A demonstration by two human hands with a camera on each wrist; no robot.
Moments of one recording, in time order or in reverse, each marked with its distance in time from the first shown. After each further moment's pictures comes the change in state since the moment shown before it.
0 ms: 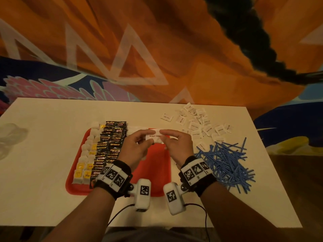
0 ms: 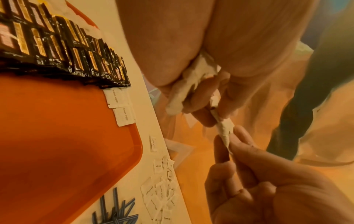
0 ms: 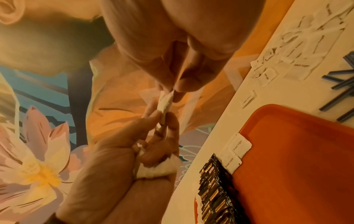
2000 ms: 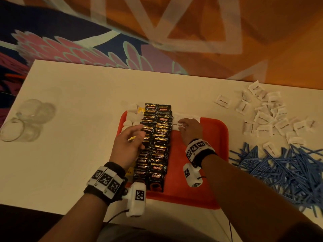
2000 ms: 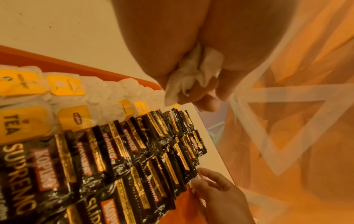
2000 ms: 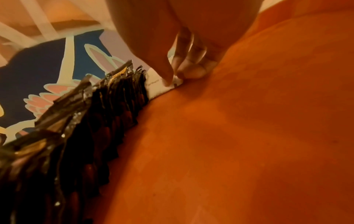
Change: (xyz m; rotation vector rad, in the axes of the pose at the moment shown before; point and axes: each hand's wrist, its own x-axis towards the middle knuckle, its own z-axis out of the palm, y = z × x) left_hand 0.071 -0.055 -0.191 0.142 0.282 -0.304; right_hand 0.155 0.143 0.174 -0.748 -0.158 0.053
